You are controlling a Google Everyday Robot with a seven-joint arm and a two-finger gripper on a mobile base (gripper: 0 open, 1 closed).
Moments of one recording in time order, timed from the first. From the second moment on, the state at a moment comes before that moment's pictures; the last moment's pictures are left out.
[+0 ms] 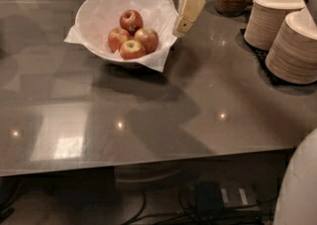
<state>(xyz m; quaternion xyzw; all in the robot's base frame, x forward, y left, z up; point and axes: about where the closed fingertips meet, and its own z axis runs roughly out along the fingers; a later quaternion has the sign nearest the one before) 0.666 -0.058 1.002 -0.68 0.65 0.03 0.33</state>
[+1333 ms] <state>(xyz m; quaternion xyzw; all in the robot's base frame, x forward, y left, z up) 0.707 -0.022 0.972 -0.70 0.61 0.06 0.35</state>
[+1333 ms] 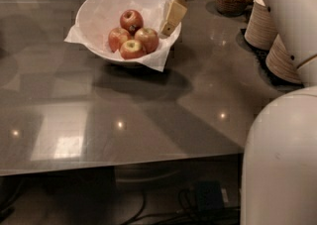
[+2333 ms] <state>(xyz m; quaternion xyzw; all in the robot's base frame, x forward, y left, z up) 0.724 -0.001 0.935 -0.73 0.60 0.09 0.33</state>
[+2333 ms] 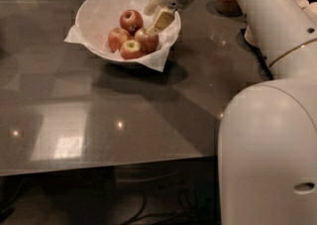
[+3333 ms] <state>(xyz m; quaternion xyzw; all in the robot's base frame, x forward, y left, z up) 0.734 -0.001 0.898 -0.73 0.61 0.11 0.30</state>
